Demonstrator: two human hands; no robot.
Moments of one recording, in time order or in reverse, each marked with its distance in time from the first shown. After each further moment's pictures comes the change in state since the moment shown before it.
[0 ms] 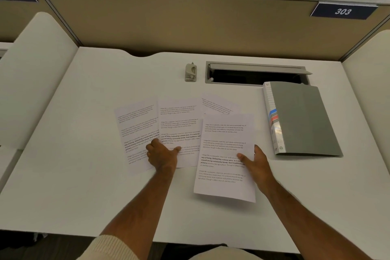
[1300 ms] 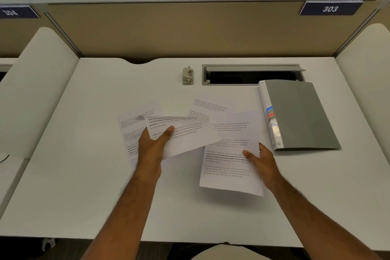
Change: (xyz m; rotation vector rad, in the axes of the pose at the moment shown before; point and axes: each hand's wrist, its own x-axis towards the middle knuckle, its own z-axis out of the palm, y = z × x) left_hand -0.046 0.046 -0.111 -0.957 -0.293 0.127; right_hand -0.004 0.004 -0.022 0.080 0.002 -0.001
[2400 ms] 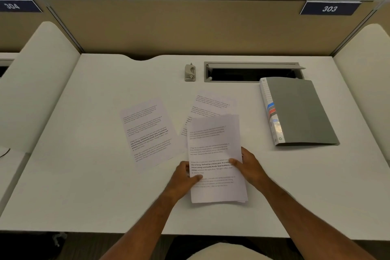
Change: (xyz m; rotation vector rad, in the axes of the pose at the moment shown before) left_hand -0.036 -0.133 -0.018 0.681 -0.455 -0.226; right_hand -0.034 0.001 0.047 -0.222 -0.225 -0.037
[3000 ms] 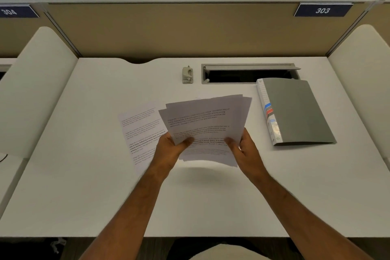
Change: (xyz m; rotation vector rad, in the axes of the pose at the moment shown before) left_hand -0.008 0.092 -0.062 -0.338 0.171 0.319; right_hand -0.021 -0.077 0.012 0.075 0.144 -0.331
